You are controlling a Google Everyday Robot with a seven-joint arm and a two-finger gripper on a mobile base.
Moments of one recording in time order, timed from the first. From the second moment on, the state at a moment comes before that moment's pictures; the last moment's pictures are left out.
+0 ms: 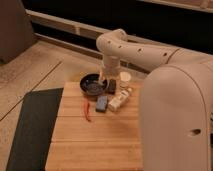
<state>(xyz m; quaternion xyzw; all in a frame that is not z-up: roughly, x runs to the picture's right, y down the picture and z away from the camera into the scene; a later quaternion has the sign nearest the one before) 0.062 -0.059 0.788 -0.19 0.22 0.70 0.66</state>
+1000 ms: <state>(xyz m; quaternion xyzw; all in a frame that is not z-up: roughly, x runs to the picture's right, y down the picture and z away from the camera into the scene) -0.050 -0.132 0.869 -0.22 0.20 0.59 0.75</state>
